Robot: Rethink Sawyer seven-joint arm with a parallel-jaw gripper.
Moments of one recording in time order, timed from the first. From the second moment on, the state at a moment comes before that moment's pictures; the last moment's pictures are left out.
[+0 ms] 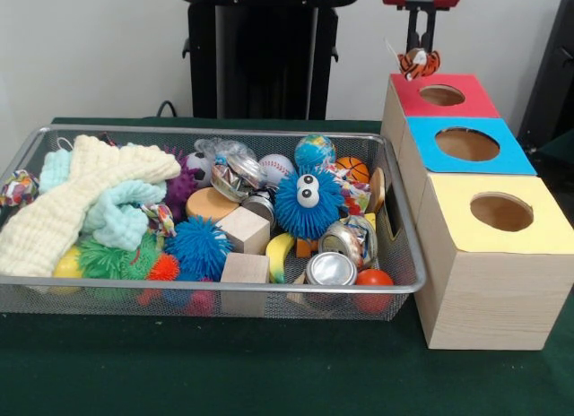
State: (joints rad) arm 0.03 -1.01 0.00 2.34 0.10 0.02 2.01
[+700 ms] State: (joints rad) arm 0.09 -0.96 -0.03 2.34 0.17 -0.01 2.01
